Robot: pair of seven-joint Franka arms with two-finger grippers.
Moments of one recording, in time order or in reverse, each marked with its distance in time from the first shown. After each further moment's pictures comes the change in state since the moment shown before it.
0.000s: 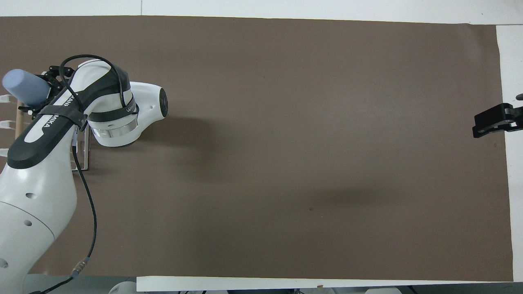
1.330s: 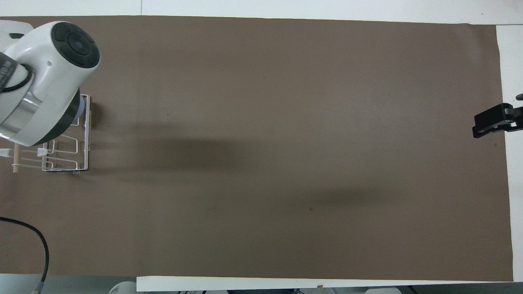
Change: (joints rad) left arm 0.044 -0.303 -0.001 0.154 -0.514 -0.005 0.667; right arm 0.000 0.000 0.000 0.000 0.000 0.000 0.000
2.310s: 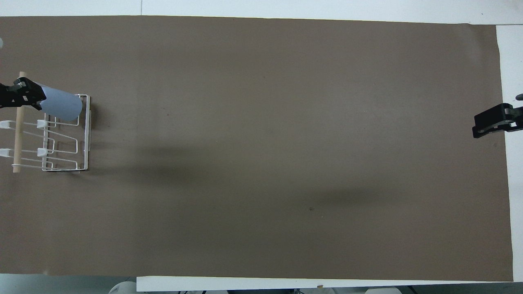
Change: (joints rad) left arm 0.207 -0.132 0.007 0.025 -0.726 0.147 1.117; right arm 0.000 0.000 0.000 0.000 0.000 0.000 0.000
